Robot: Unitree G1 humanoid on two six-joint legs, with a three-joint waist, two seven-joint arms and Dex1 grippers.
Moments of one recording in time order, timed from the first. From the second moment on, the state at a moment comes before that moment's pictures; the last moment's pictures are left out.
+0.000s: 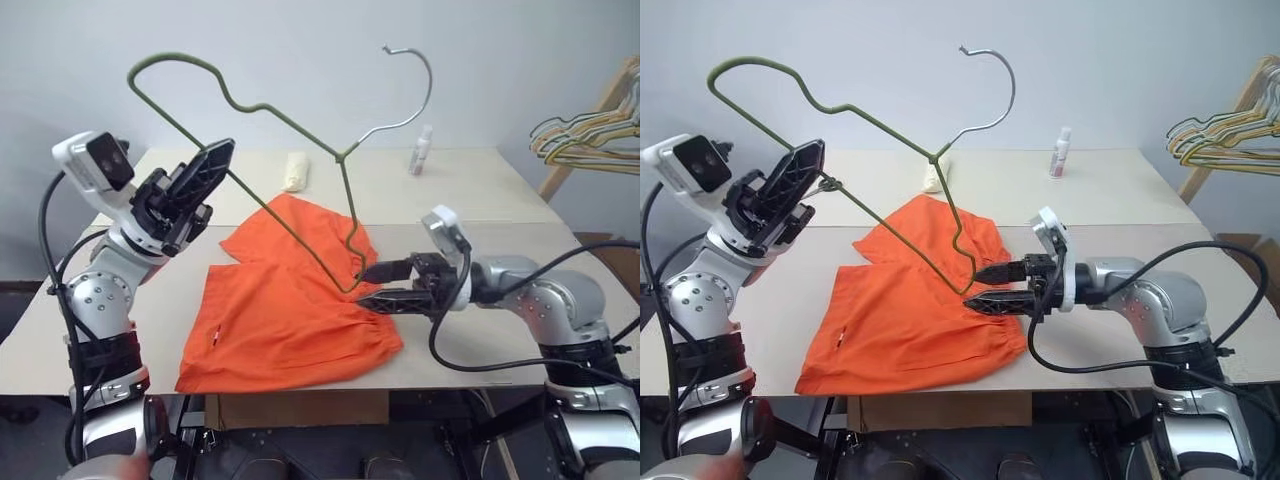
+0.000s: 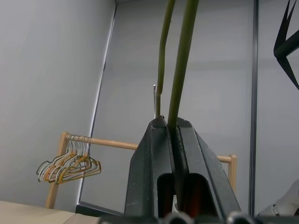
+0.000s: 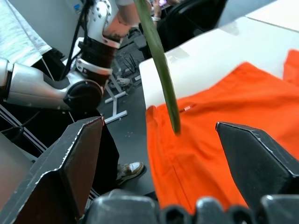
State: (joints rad) left arm -0.57 0.44 0.39 -0.07 -1.22 0.70 -1.04; right arm -0.55 -0.62 0.05 -0.14 0.84 0.96 1.15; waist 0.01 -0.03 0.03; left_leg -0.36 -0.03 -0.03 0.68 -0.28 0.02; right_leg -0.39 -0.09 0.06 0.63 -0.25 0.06
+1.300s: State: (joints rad) left arm -0.38 0.54 -0.09 -0.05 -0.55 0.46 -1.01; right arm -0.43 -0.60 -0.19 -0.18 0.96 1.08 0.90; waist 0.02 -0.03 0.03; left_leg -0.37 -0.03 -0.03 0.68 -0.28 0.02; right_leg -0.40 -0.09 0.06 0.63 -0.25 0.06
